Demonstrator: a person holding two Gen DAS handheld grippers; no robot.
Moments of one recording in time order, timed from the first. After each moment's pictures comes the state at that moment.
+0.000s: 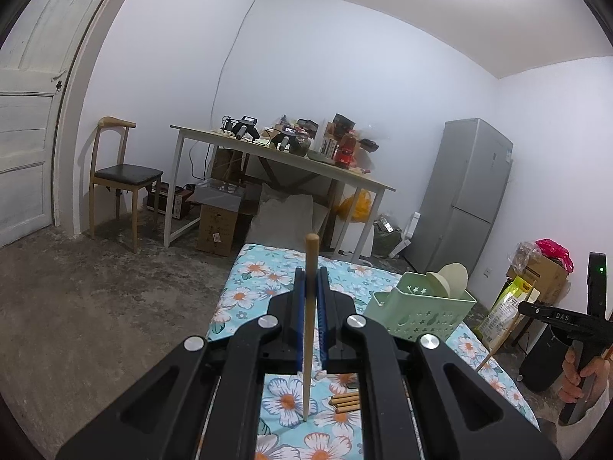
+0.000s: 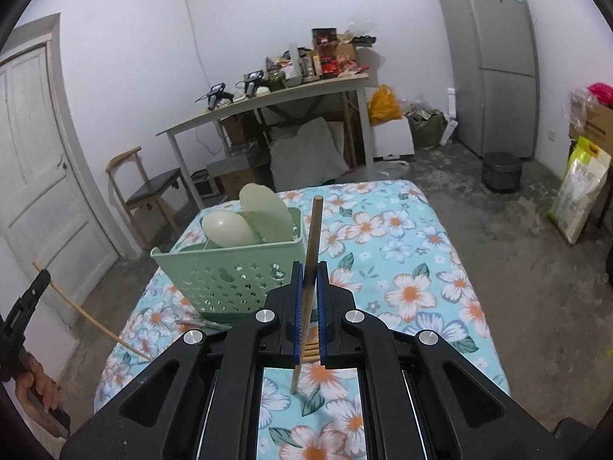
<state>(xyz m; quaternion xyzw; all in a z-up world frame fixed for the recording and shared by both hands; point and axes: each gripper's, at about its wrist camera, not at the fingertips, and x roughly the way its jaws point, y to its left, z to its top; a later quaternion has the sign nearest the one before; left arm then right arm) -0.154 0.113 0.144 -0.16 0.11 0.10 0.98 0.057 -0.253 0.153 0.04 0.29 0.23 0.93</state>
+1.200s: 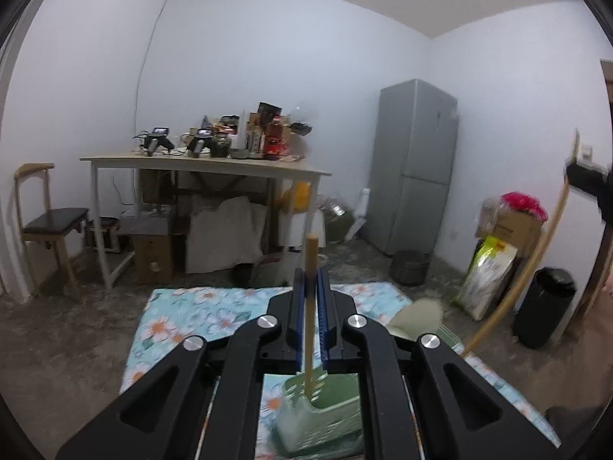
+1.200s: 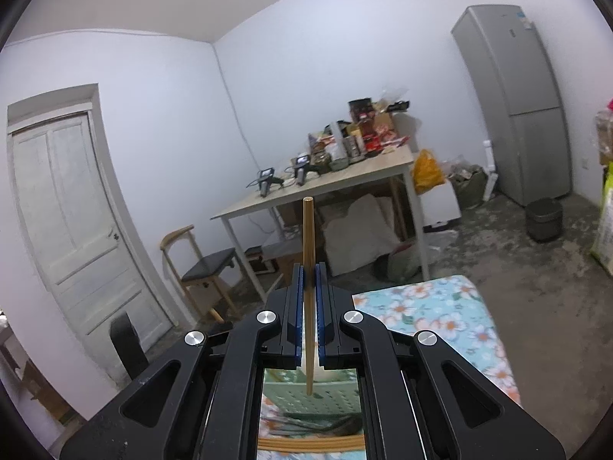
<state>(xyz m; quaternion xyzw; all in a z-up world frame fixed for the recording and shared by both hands) 0.030 0.044 0.173 -0.06 0.13 -0.01 0.99 0.062 -0.237 0.268 0.12 0.18 0.31 0.92</state>
